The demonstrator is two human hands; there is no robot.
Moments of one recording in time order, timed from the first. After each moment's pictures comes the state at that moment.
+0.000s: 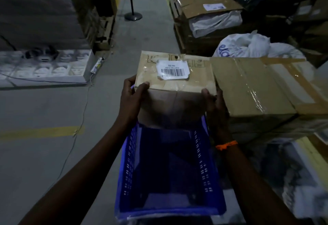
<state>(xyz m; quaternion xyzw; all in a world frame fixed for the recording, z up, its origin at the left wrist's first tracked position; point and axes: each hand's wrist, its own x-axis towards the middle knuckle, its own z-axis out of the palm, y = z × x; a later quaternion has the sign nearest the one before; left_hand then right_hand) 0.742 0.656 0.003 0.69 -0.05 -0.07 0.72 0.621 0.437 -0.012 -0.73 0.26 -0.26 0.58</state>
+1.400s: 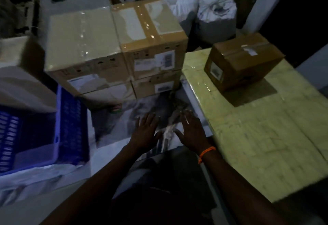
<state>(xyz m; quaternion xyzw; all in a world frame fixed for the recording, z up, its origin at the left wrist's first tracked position) 0.316 0.283 -0.197 0.86 -0.50 -0.09 0.10 0.165 0.095 -0.228 -0.96 0.22 -0.05 0.18</state>
